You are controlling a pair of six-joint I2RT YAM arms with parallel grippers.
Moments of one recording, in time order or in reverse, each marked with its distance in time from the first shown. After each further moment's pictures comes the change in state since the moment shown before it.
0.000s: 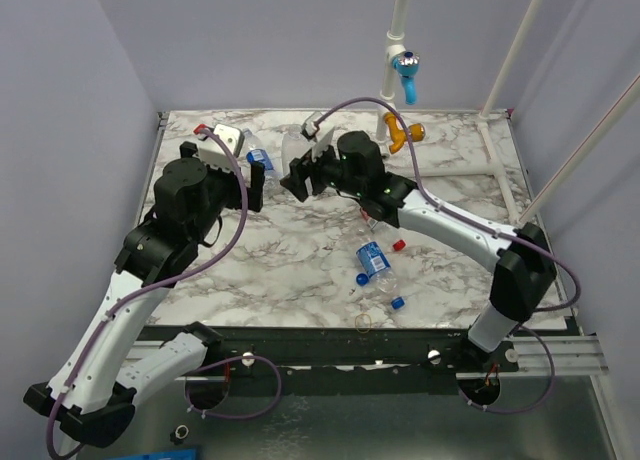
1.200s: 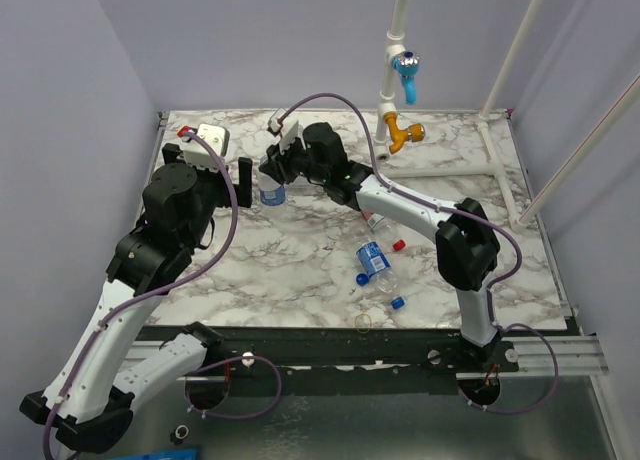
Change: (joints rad) left arm -0.002 -0.036 0.003 0.016 -0.109 0.015; right arm -0.002 0.286 0.217 0.065 -0.039 -0.087
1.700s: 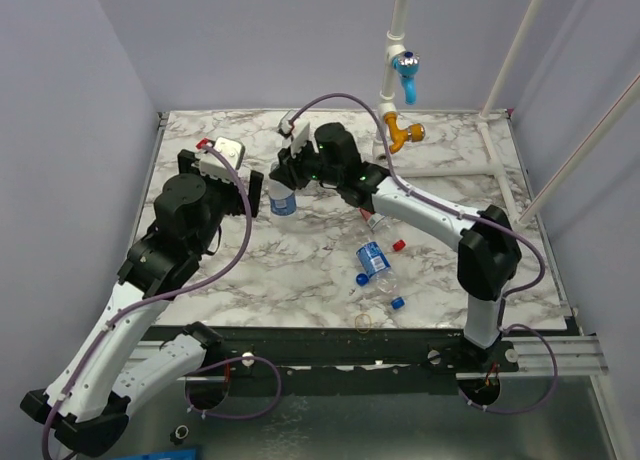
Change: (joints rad) left arm -0.038 -0.037 -0.138 0.095 0.054 0.087; right arm -0.031 -0.166 -0.120 -0.118 -0.043 0.036
